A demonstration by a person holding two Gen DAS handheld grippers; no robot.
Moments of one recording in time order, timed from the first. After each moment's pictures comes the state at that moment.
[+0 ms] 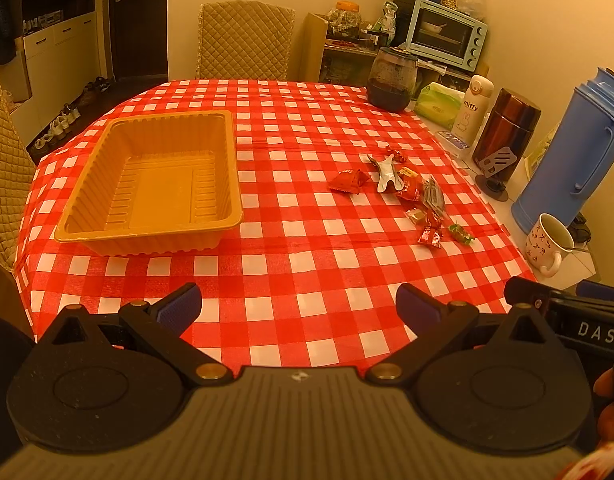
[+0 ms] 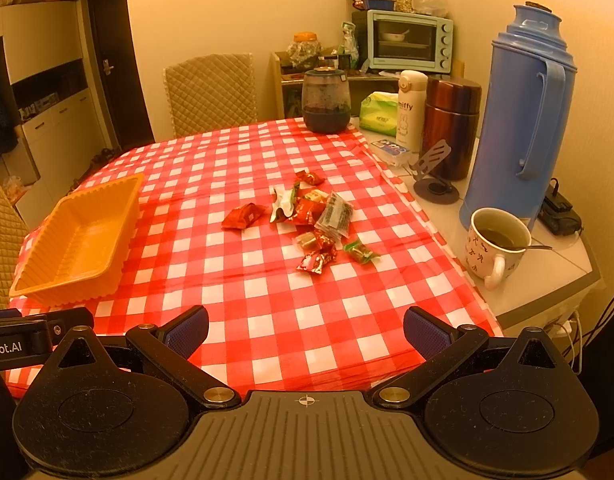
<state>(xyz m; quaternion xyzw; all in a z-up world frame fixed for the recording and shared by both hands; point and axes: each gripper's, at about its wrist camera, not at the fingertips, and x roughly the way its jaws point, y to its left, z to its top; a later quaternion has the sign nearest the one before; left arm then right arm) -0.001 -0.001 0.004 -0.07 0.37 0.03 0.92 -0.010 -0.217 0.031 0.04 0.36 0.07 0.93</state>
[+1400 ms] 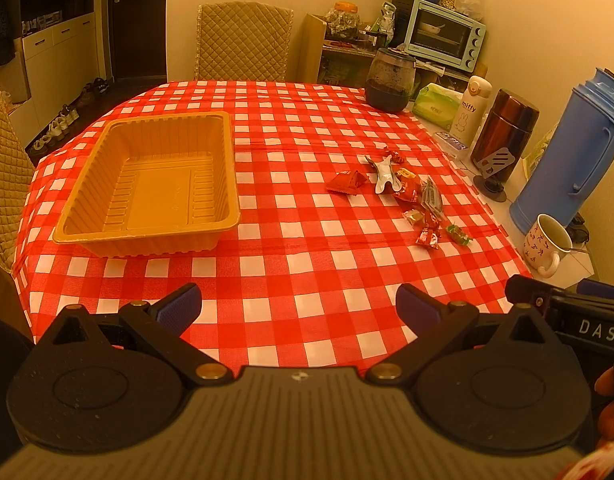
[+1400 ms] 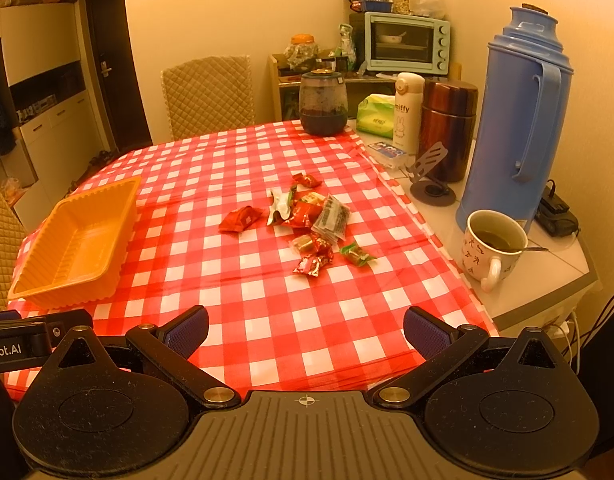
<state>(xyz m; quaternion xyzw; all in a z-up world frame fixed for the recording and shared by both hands) -0.002 -0.001 0.005 -0.07 0.37 0.03 0.93 -0.009 -0.221 0.035 0.04 0.36 0.07 0.93</state>
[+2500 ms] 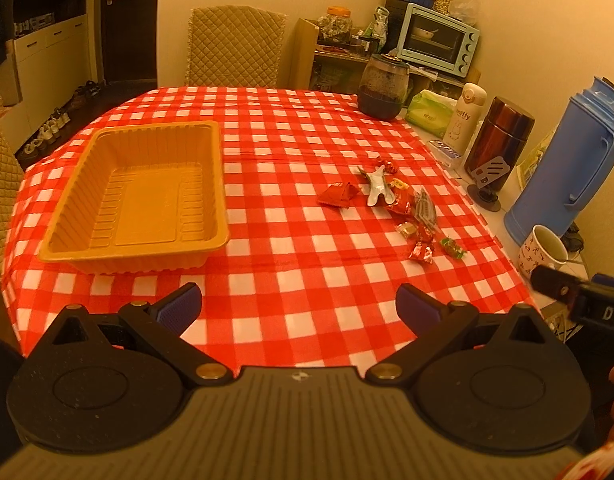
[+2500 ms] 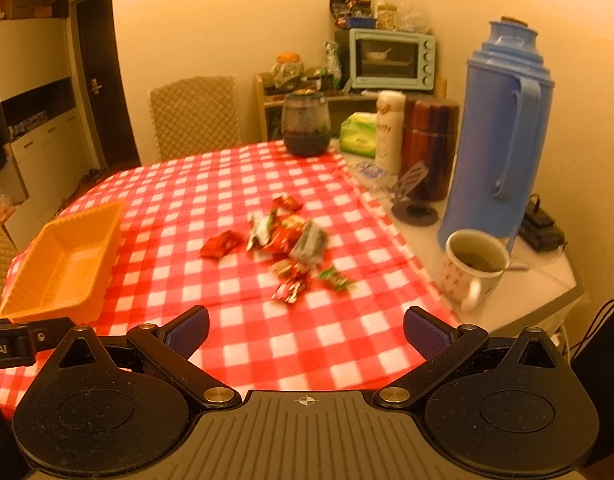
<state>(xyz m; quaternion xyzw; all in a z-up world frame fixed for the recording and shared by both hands) 0.022 -0.006 0.008 -0.08 0.37 0.01 0.93 0.003 -0.247 0.049 0.04 0.32 0.05 0.94</state>
